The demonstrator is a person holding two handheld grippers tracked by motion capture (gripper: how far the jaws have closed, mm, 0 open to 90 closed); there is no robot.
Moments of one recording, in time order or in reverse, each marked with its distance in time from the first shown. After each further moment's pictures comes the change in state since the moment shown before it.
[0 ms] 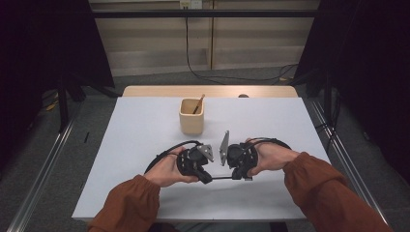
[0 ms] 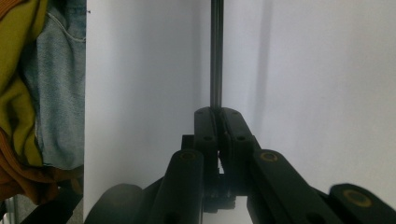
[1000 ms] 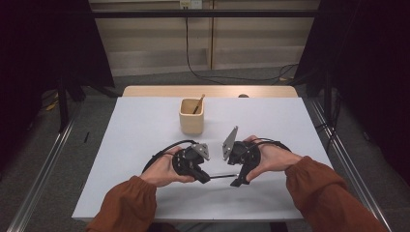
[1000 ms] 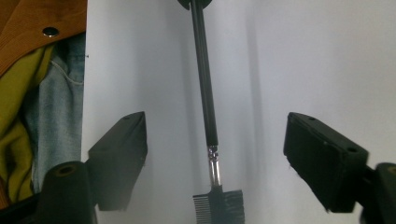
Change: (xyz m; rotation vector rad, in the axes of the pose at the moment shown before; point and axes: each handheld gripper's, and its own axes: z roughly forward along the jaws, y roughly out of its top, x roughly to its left) left arm 0.002 -0.009 -0.006 -0.045 -0.005 -0.022; right arm -0.003 -0.011 0.001 -0.183 -0.025 0.069
